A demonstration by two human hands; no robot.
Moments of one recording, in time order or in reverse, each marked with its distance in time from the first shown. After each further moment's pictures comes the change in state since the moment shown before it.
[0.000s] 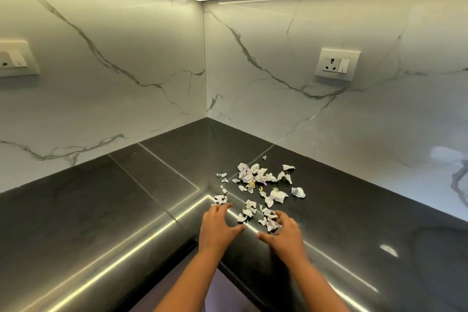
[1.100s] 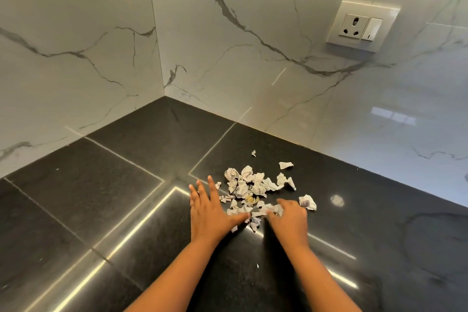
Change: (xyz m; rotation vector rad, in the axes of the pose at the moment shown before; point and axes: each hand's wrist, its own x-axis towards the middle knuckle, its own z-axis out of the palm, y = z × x) left_hand 0.188 -0.040 0.054 0.189 -0.243 0.036; right_hand 0.152 0.000 0.047 -0.354 0.237 0.211
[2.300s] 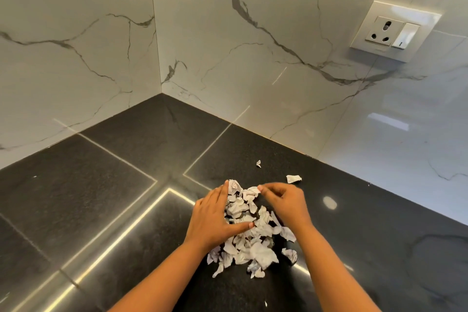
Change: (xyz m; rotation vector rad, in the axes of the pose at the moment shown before) left_hand 0.046 -0.010 -0.012 -0.001 -0.059 0.334; right_hand 0.076 -0.044 -0.009 0.356 -0.128 -0.135
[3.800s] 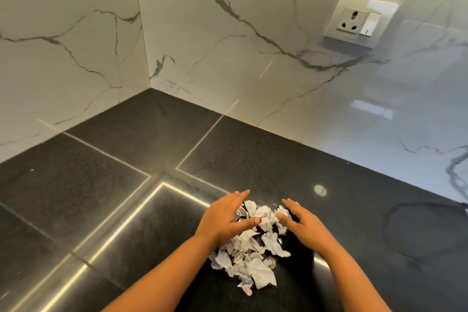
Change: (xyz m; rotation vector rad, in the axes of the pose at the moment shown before) left_hand -0.036 0.031 0.011 -0.218 -0.199 0.188; right_hand -0.092 0.038 -0.050 -0.271 -0.304 0.203
